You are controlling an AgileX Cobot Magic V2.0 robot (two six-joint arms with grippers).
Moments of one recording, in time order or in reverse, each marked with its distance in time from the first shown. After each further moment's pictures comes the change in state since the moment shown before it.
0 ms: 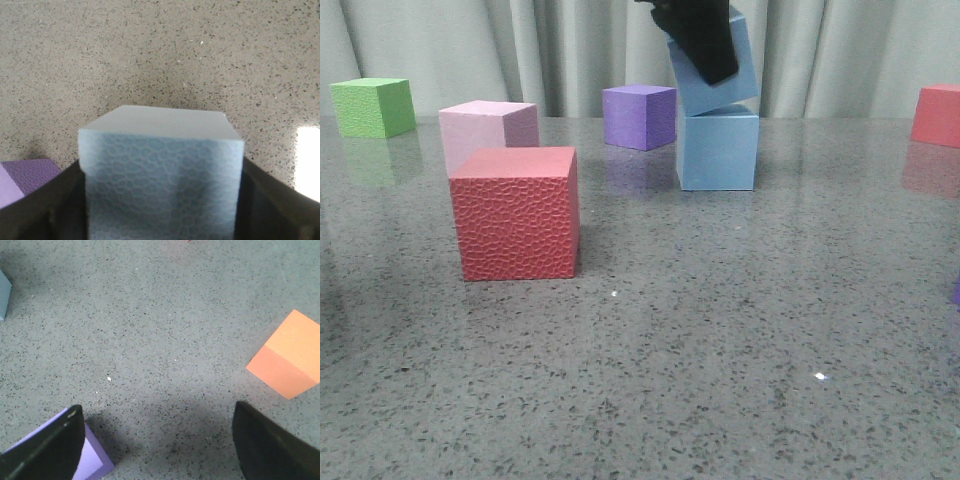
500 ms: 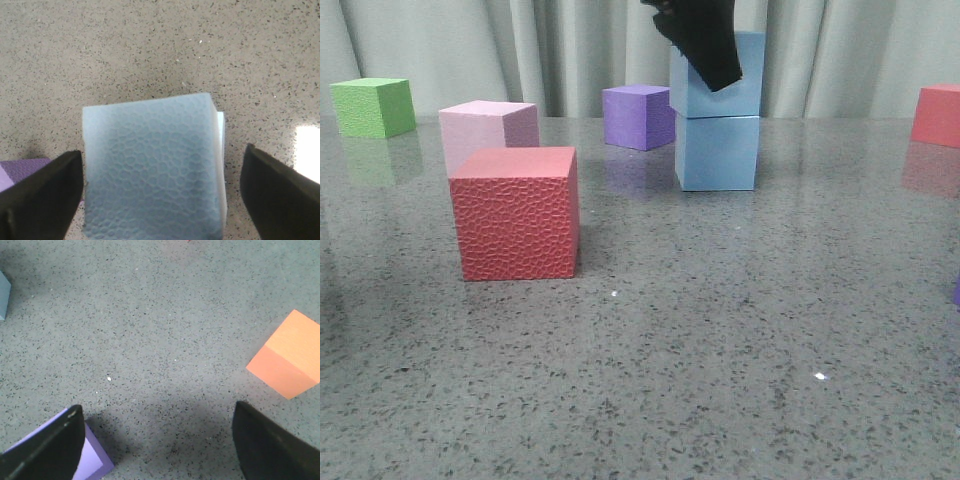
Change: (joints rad) left arm 0.000 0.000 0.000 0.000 0.003 0.000; right arm 0.000 0.000 0.000 0.000 0.000 0.000
